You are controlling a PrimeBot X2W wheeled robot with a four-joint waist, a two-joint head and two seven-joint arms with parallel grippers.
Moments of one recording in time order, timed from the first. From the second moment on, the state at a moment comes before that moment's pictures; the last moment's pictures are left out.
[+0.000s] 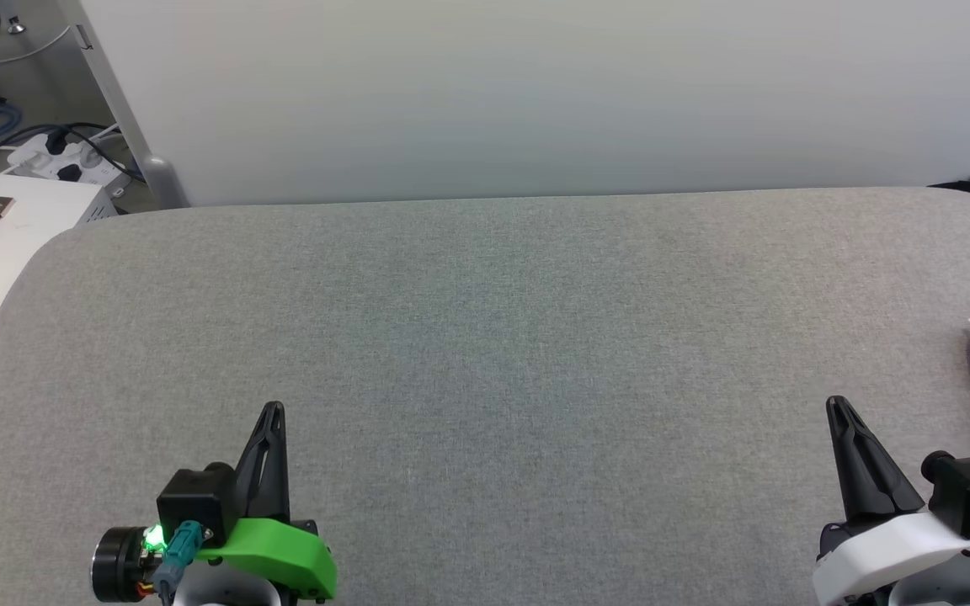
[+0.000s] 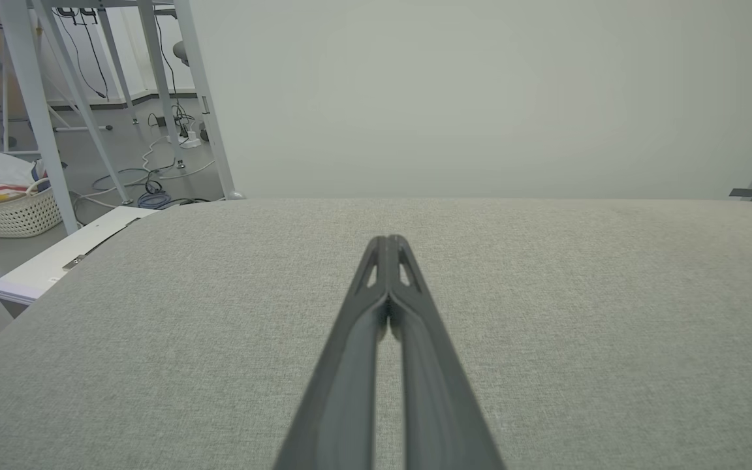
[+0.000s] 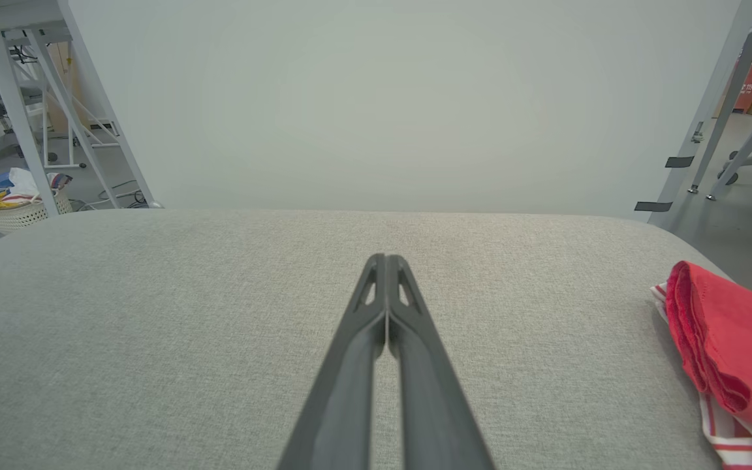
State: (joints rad) left arm 0.01 0.22 -0.21 0.08 -0.28 0.14 -0.21; right arm 0.10 -0.11 0.00 -0.08 0.19 0.13 -0.07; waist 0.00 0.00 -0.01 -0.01
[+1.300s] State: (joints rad) left arm 0.01 0.16 -0.13 0.05 -0.17 0.09 -0.13; right arm 0.07 -0.09 0.00 -0.05 0.11 0.13 -0.05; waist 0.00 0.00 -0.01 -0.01
